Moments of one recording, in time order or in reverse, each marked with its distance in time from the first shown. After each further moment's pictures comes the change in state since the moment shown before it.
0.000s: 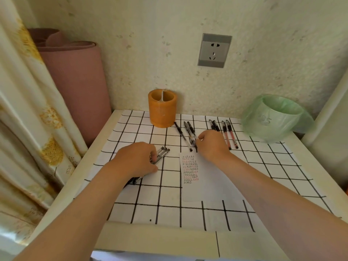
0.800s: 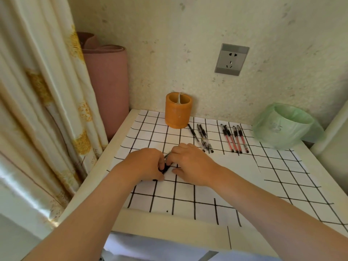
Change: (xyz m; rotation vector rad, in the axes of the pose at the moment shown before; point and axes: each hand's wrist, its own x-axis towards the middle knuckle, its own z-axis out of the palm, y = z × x) left_hand -0.031 -0.017 -0.002 -0.031 -0.123 -0.003; right_hand -0.063 -0.055 0.031 -0.313 -0.160 -1.026
